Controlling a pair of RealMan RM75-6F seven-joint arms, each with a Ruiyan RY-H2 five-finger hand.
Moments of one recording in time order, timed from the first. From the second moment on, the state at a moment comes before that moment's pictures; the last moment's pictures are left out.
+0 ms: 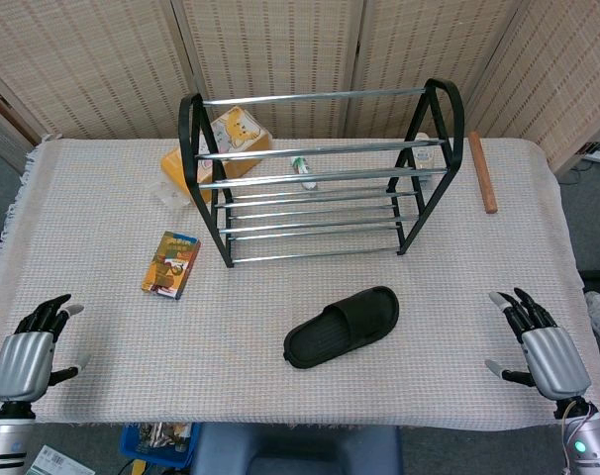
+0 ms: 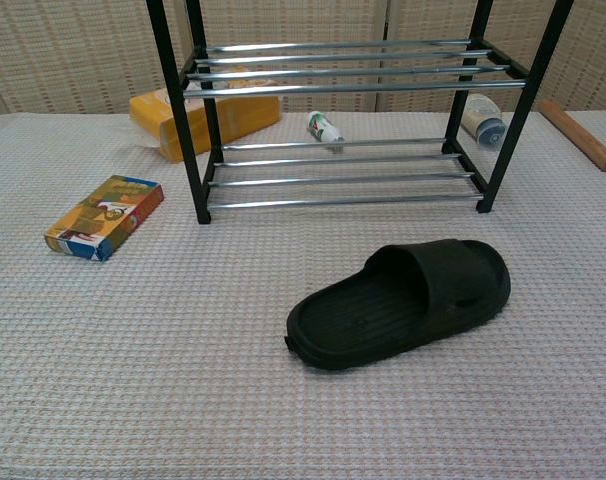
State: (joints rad) left arm -0.11 -1.20 -0.06 -1.70 1.46 1.48 0.20; right arm 0.10 -1.14 -0.01 -1.56 -1.63 1.47 0.11
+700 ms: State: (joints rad) left arm -0.11 -1.20 -0.06 -1.70 1.46 1.49 0.21; right arm 0.11 -1.16 0.00 -1.55 -1.62 1.46 0.09
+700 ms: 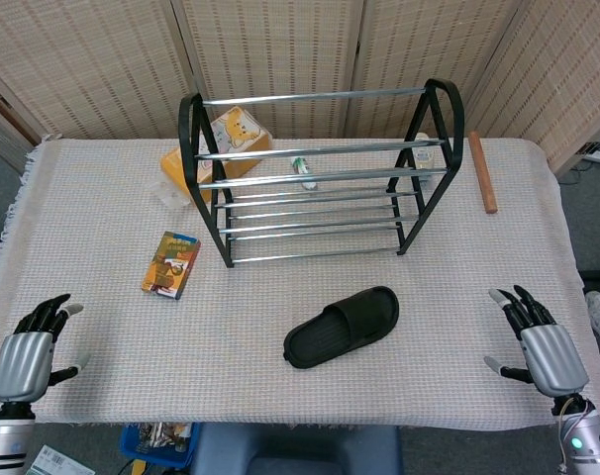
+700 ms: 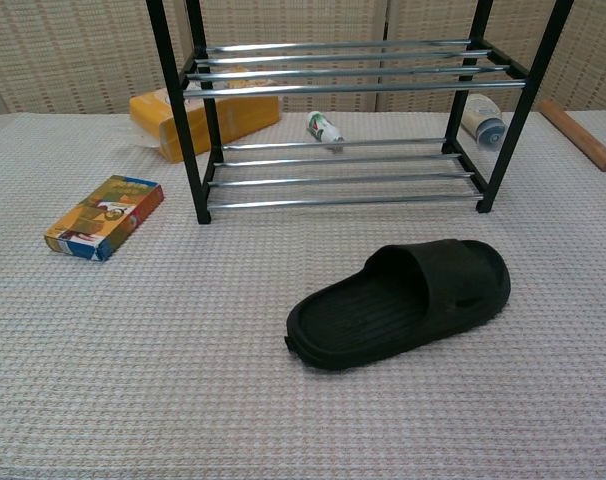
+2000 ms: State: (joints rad) left arm -0.09 -1.19 -0.05 -1.69 1.45 1.50 0.20; right arm 0.39 -1.44 0.05 -1.37 -1.57 1.13 -0.01
